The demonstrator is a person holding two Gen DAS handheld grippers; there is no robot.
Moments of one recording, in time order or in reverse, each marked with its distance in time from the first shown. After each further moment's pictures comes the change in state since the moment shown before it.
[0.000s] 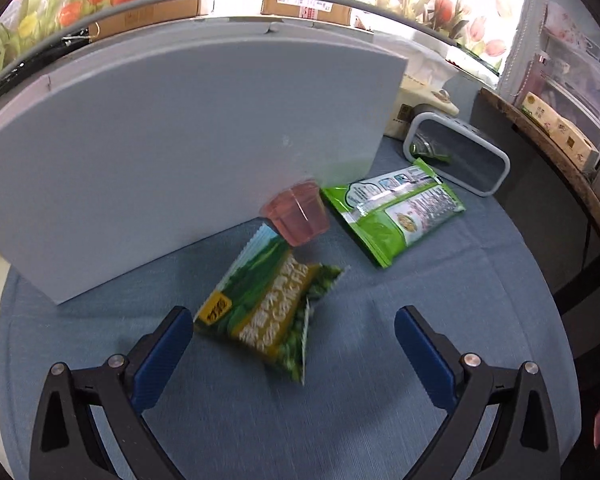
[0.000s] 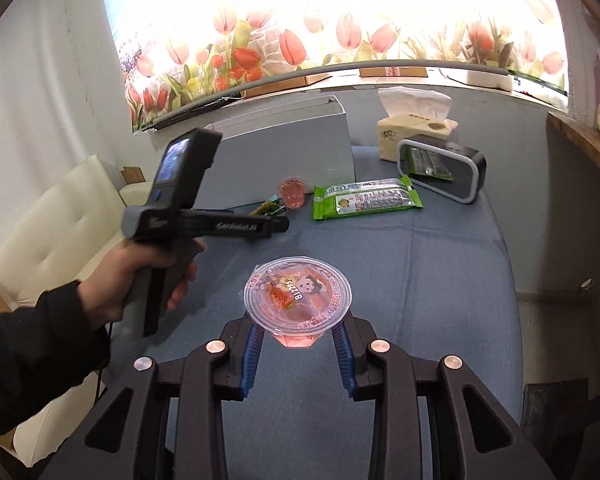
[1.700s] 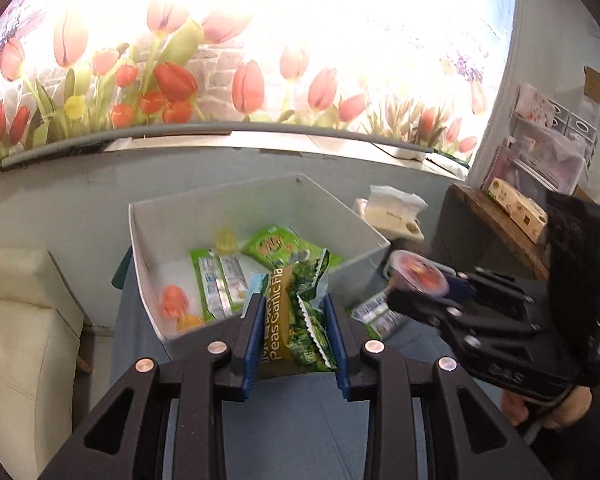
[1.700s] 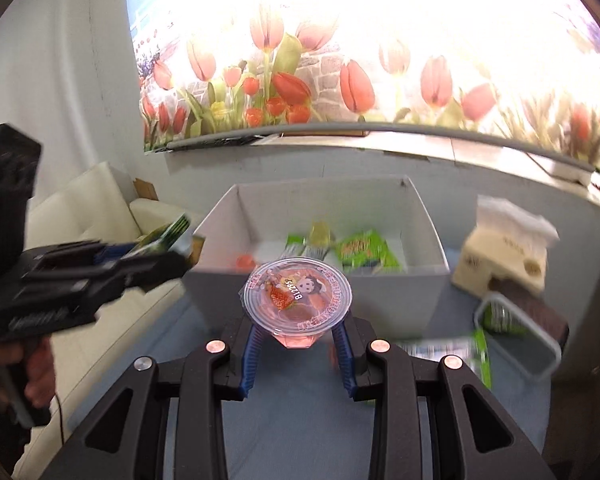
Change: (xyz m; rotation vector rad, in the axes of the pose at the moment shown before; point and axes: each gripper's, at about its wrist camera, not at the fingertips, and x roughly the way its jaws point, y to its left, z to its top) left arm -0.162 0.068 0.079 -0.013 -0.239 -0.064; right arm 0.118 0.072 0.185 -0.137 -0.035 0.042
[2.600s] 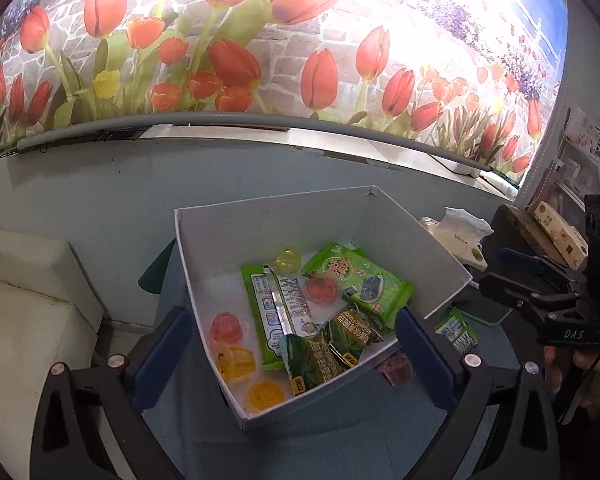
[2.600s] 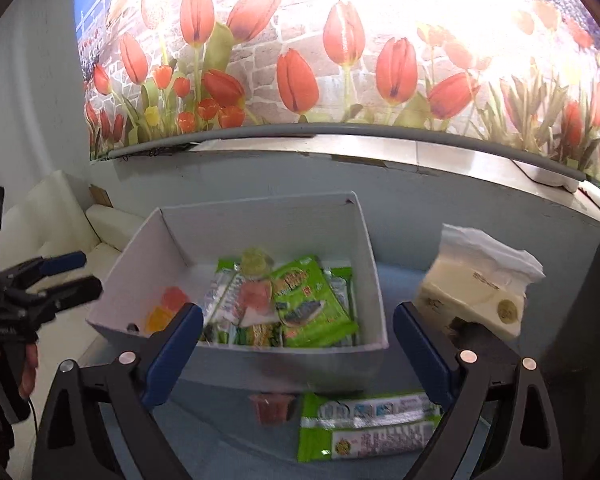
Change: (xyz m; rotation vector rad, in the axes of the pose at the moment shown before) left arm 0.045 0.063 0.018 -0.065 0.006 0.082; right arm 0.037 -0.063 0.029 0.058 0.047 -0.131
